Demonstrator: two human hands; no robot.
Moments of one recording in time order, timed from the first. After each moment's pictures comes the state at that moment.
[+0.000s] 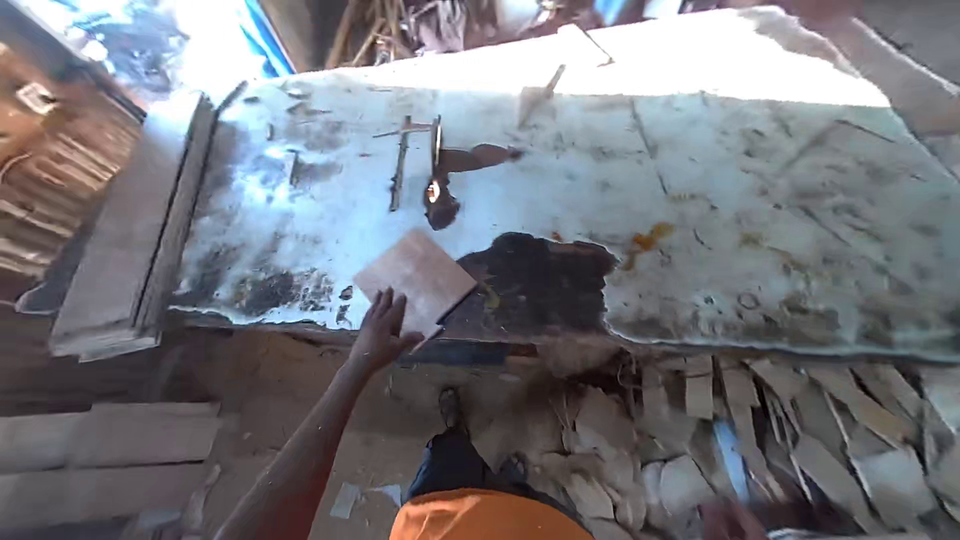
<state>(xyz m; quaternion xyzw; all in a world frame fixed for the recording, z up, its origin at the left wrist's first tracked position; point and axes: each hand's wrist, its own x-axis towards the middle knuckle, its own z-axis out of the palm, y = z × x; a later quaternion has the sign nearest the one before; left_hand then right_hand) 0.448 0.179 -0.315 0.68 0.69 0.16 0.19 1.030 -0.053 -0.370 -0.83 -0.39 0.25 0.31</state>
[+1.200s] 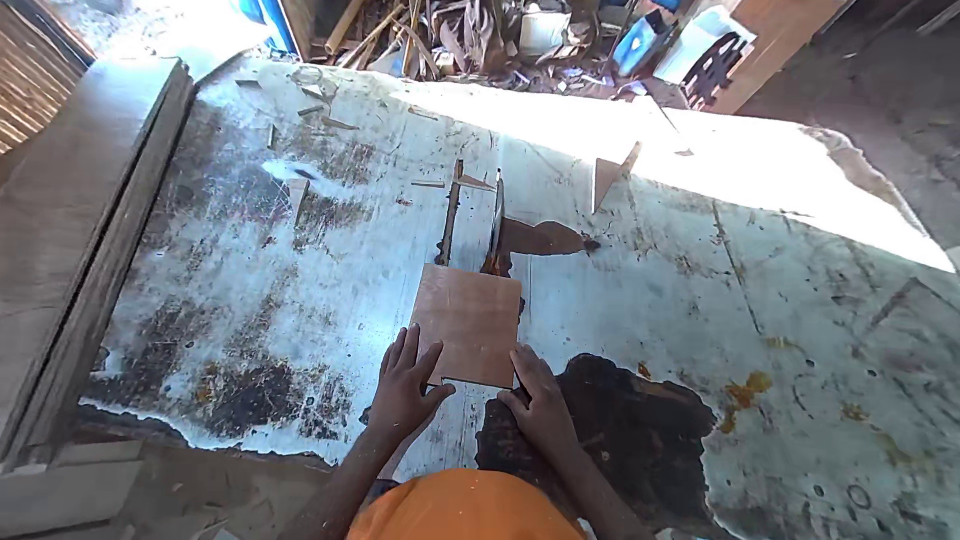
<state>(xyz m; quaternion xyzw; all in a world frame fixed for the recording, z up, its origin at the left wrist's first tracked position) 0.381 0.325 -0.333 0.69 0.68 0.20 0.15 0.660 0.358 -0.332 -0.55 -0.78 0.23 0.19</state>
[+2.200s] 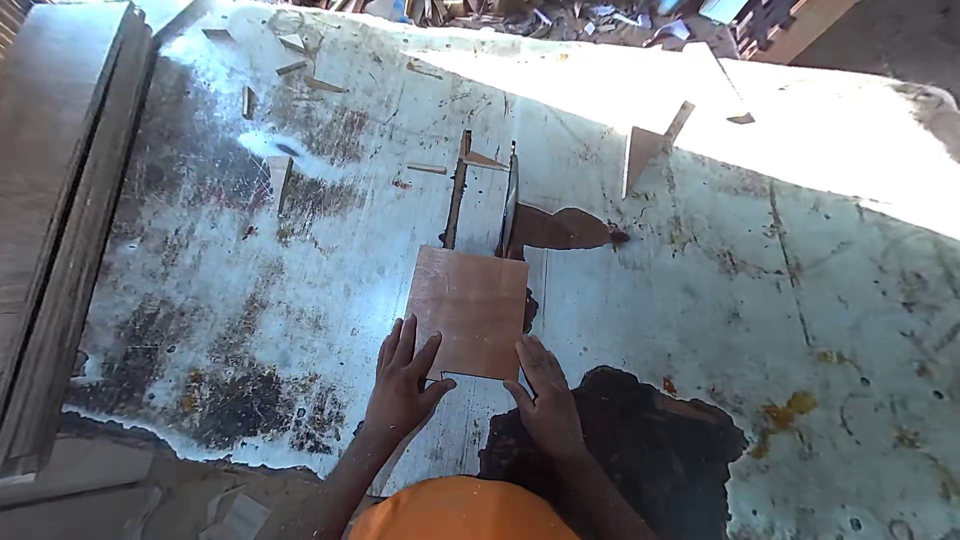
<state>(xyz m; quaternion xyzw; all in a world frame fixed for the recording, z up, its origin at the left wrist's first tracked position) 0.376 0.347 -0.332 0.67 0.68 0.24 0.17 0.647 0.387 -0.333 -0.54 -0.78 0.22 0.22</state>
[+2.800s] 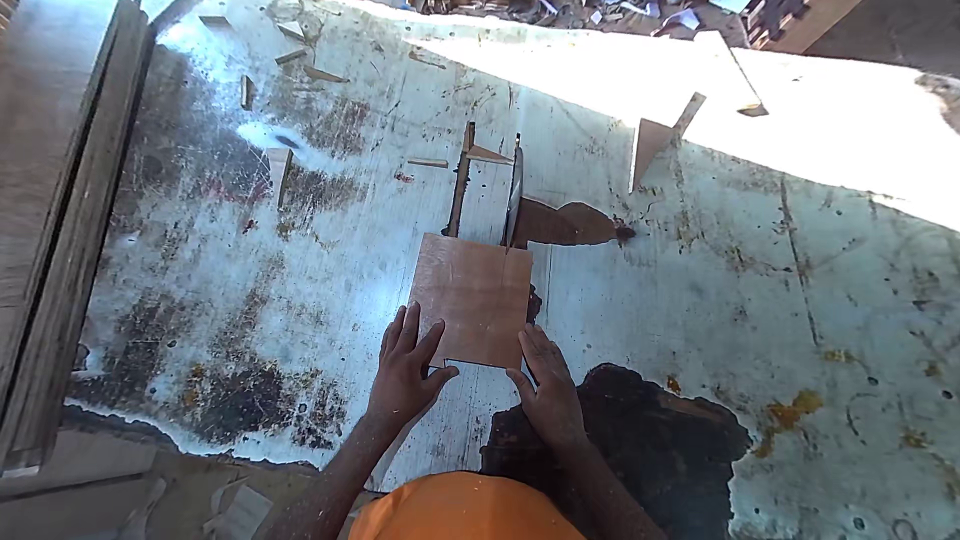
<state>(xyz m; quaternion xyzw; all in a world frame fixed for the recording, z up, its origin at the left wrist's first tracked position) 0.374 0.361 -0.333 0.67 0.69 0.23 0.17 0.644 0.397 -0.332 -0.54 -0.78 0.20 0.22</state>
